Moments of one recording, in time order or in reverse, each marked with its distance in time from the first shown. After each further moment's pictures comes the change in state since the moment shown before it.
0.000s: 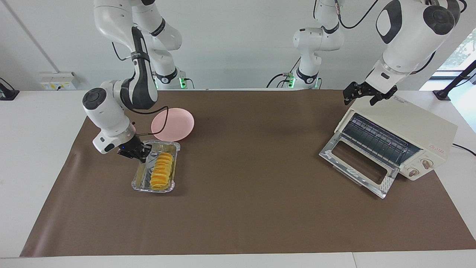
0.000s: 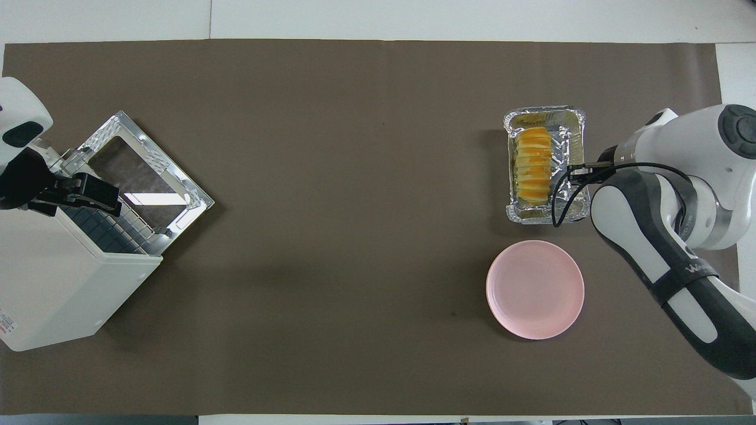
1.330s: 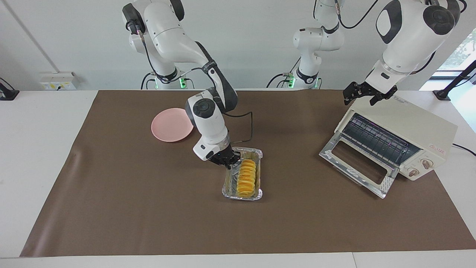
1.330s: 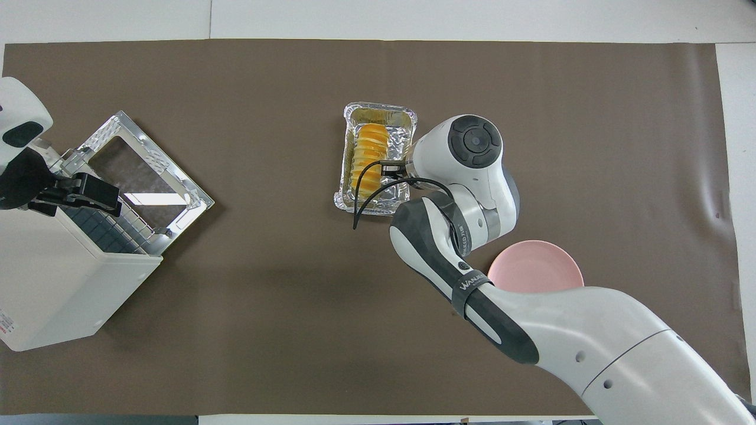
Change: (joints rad) left arm 0.000 0.000 0.000 0.000 0.000 0.000 0.000; right arm 0.452 0.294 0.006 0.261 0.022 0.129 0.527
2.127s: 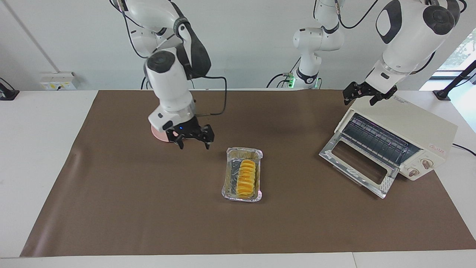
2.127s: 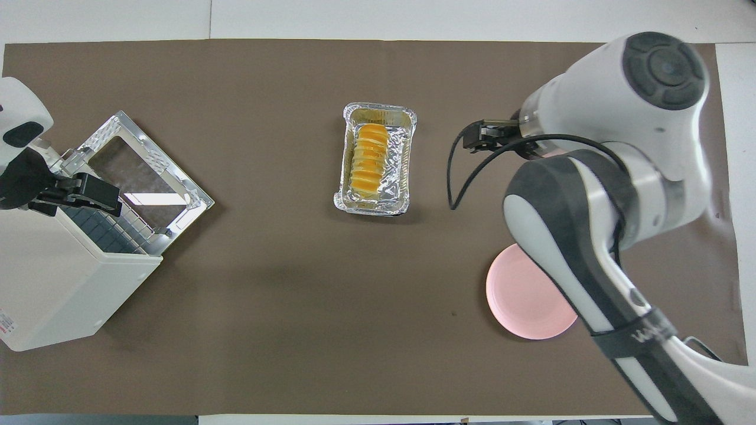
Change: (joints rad) left arm 0.000 0.000 -0.001 0.000 0.000 0.000 0.000; right arm -0.184 -0.343 -0.051 0.055 -0.045 -0.459 -0.181
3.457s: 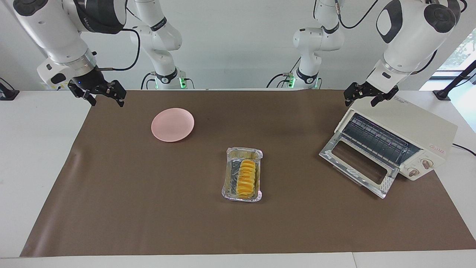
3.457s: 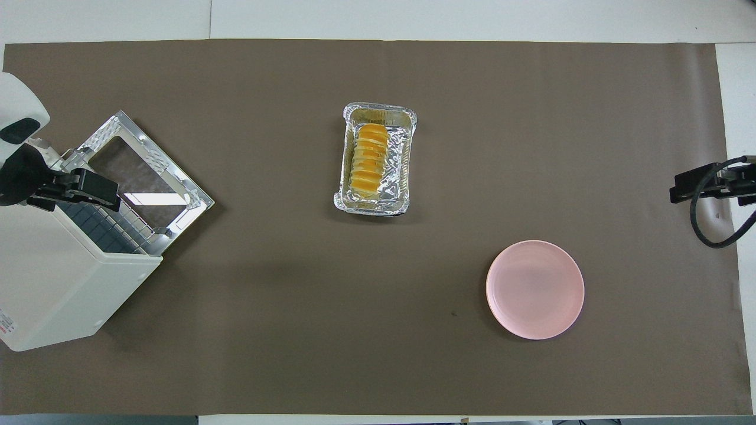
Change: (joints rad) left arm 0.000 0.000 0.002 0.002 0.000 0.024 0.000; right arm -0.331 -0.210 -0.003 -0.037 -0.075 -0.343 -0.321
